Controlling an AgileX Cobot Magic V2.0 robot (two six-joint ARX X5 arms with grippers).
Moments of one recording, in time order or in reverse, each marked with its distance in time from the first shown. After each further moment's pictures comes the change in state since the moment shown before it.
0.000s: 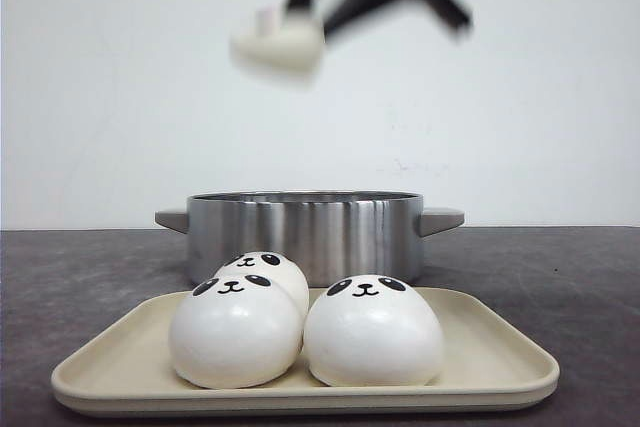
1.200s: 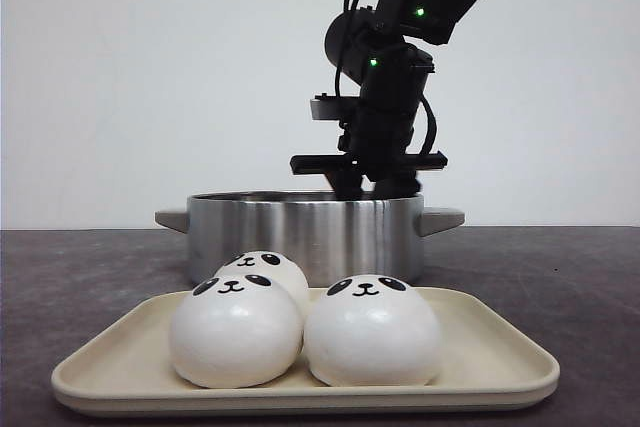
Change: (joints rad) left arm 0.000 0.000 0.000 -0.062 -0.036 0.000; right arm -0.210 0.663 0.285 0.241 0.430 -0.300
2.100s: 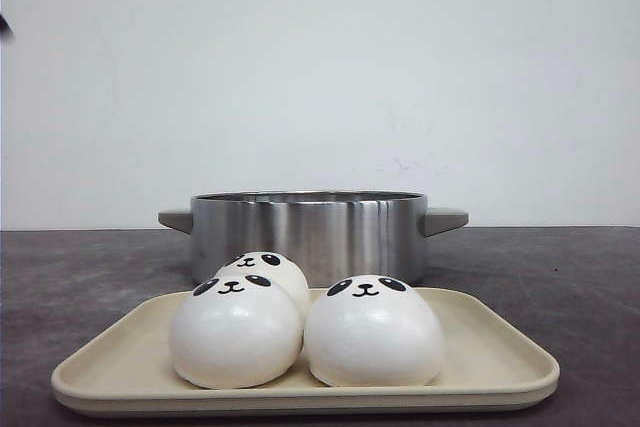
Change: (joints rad) left arm -0.075 0.286 0.000 -0.035 0.034 -0.024; right arm 0.215 -0.723 0.062 -0.283 0.034 -0.006
